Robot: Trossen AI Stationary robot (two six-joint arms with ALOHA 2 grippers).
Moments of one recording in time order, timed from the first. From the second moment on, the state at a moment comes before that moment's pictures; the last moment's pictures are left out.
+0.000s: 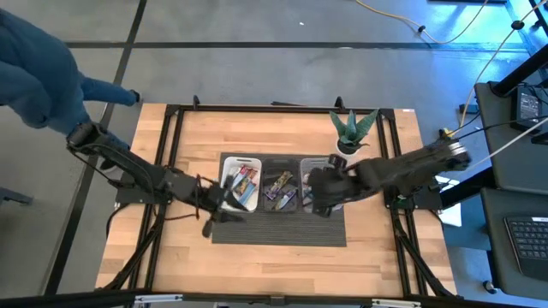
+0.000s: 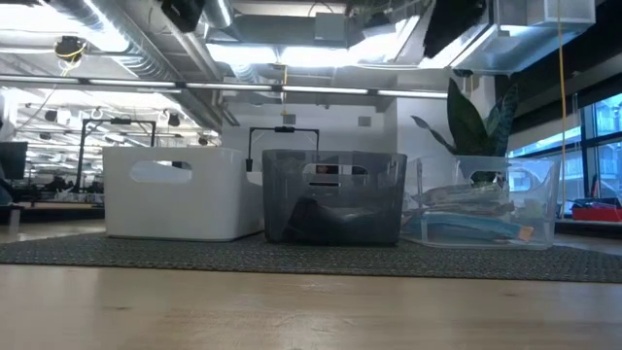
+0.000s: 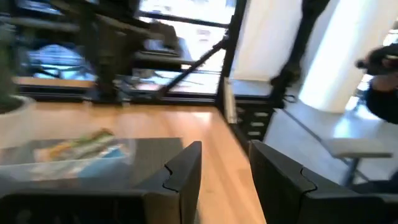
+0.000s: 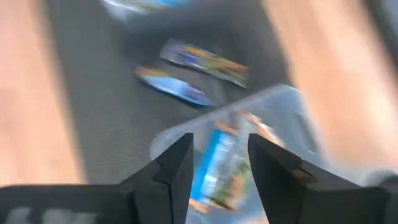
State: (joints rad) left arm -0.41 1.08 0.56 0.42 -0.13 -0.21; right arm 0.34 1.55 1.47 -1.13 0.41 0.56
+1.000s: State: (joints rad) left arm -0.11 0.34 0.14 0.28 -0.23 -0.20; right arm 0.52 0.36 0.31 -0.15 0.23 0.39
